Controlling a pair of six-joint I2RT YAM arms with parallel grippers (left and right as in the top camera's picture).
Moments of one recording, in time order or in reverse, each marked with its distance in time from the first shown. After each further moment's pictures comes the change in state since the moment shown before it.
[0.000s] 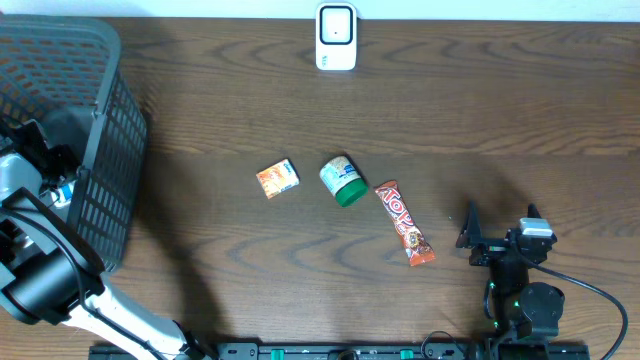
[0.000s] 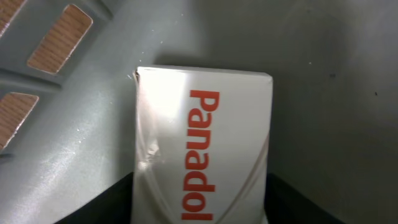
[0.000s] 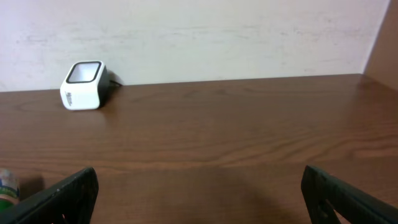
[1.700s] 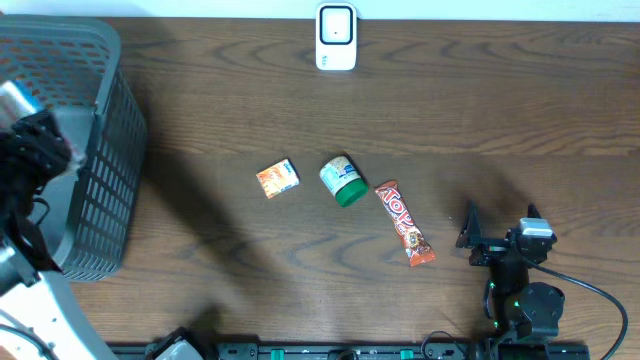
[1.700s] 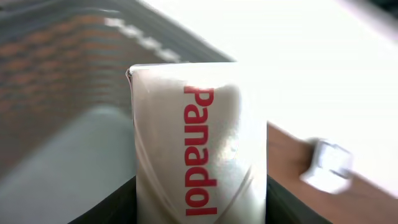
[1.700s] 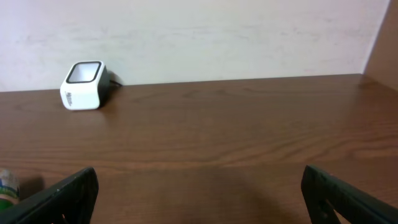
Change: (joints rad) left arm -0.006 -0.951 -0.083 -0.208 0.457 -0.337; right arm 0.000 0.000 0.000 0.000 0.000 0.000
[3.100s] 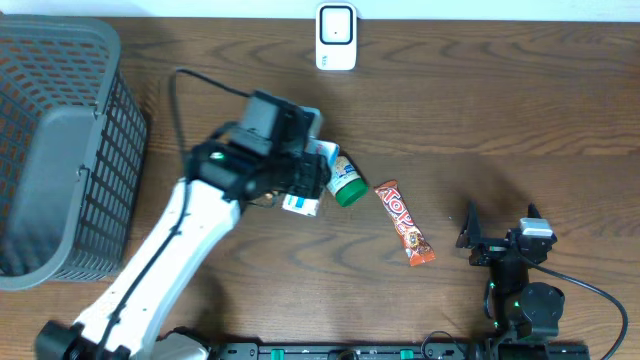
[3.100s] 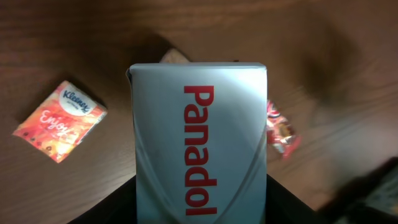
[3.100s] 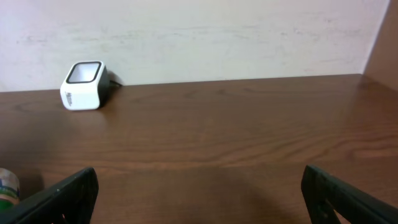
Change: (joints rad) left arm -1.188 0.361 -0.013 -0.197 -0.261 -0.054; right arm 0.000 -0.001 0.000 0.000 0.000 0.000
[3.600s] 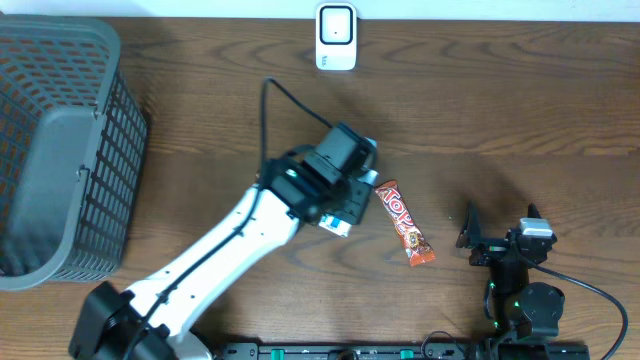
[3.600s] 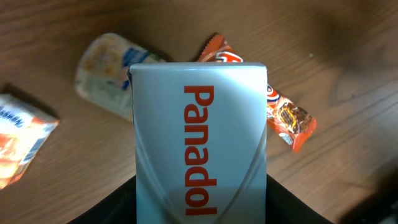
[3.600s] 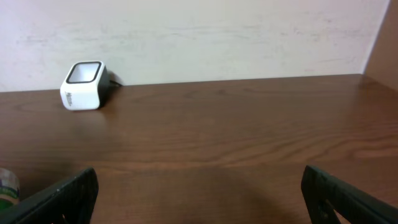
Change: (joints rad) left arm -0.275 0.118 0.000 0.069 -0.198 -0.051; right arm 0.000 0.000 0.000 0.000 0.000 0.000
